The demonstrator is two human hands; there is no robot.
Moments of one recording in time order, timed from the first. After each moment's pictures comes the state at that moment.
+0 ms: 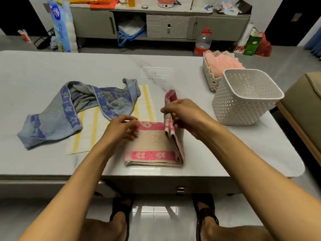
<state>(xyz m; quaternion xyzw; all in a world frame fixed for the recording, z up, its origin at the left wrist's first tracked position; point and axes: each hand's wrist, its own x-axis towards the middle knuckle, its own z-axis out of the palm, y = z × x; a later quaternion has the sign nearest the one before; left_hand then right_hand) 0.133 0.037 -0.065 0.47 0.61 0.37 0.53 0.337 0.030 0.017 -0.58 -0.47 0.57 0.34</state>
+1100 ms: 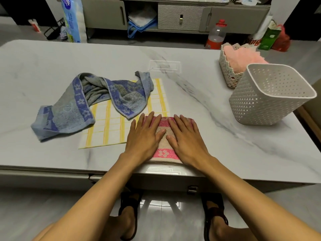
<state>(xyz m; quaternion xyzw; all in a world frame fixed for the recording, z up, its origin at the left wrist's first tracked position) 0.147 0.030 -0.124 0.77 0.63 0.04 0.10 0.325 0.017 -0.122 -0.58 -0.81 0.08 0.06</state>
